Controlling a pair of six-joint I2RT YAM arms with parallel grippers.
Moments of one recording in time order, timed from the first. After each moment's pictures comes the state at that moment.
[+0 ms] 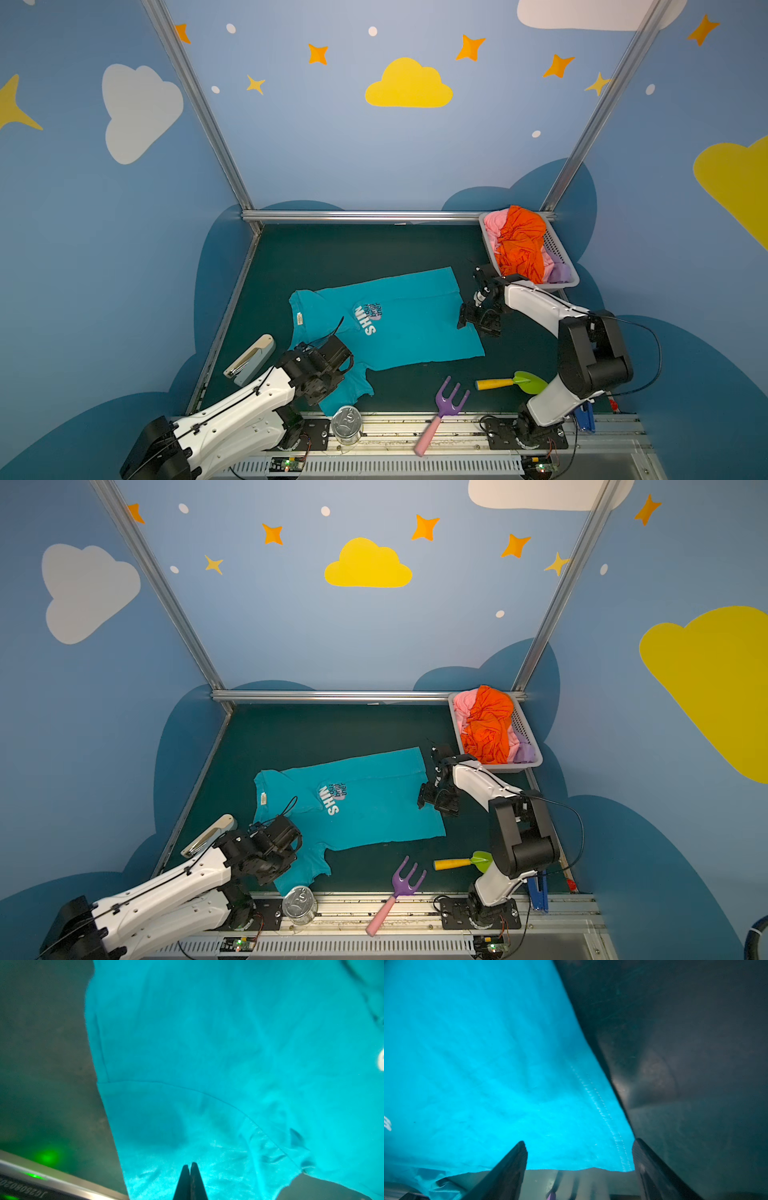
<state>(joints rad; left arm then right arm) -0.74 0.88 0.48 -0.96 -0.10 -1.41 0.30 1.64 1.04 -0.90 -0.17 0.52</state>
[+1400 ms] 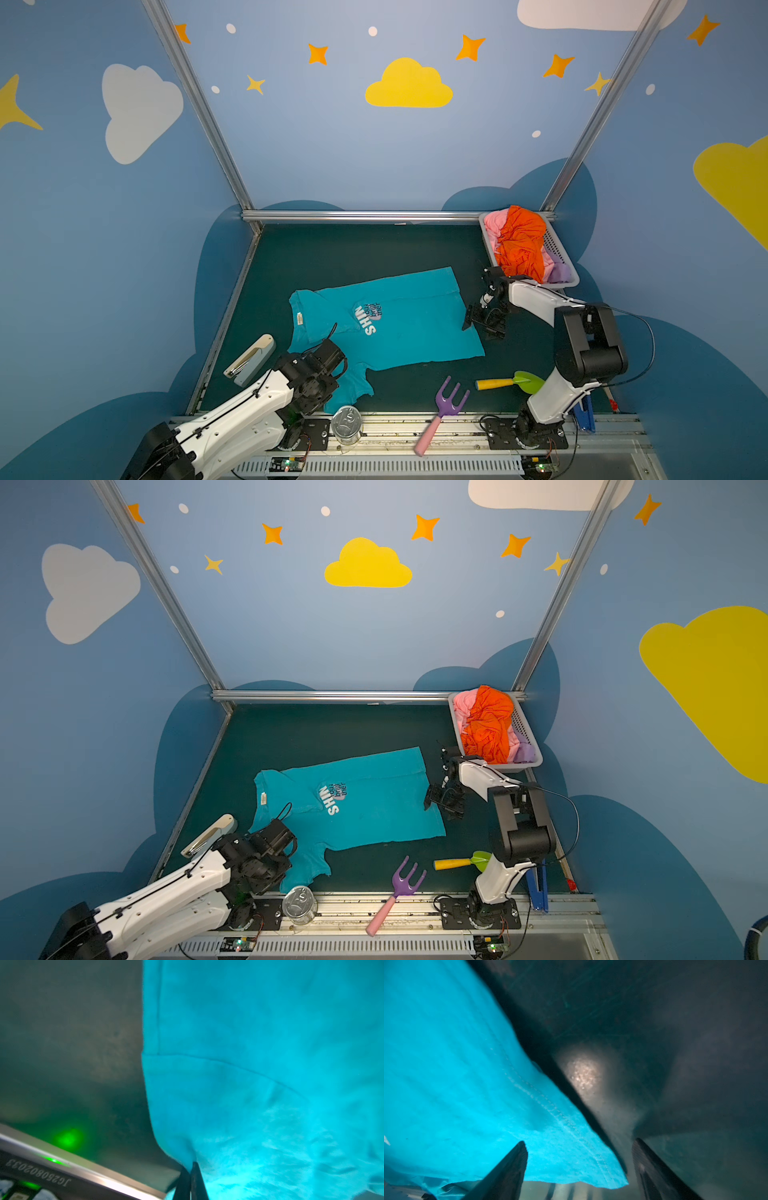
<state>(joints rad) -0.69 0.86 0.41 -1.00 0.01 -1.41 0.22 1.71 1.03 -0.89 -0.22 0.49</state>
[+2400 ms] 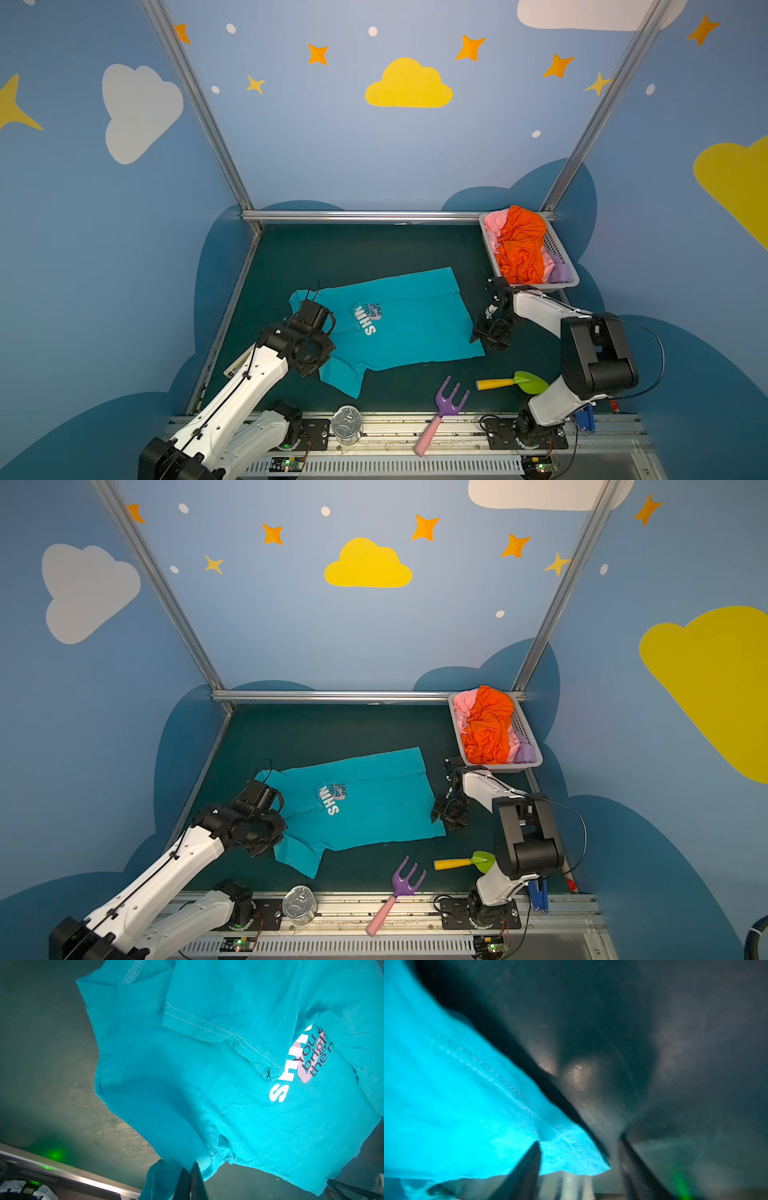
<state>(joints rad) -0.39 0.95 0.73 -1.04 0.04 -1.14 0.22 1.63 0.90 -0.87 -0.23 0.55</state>
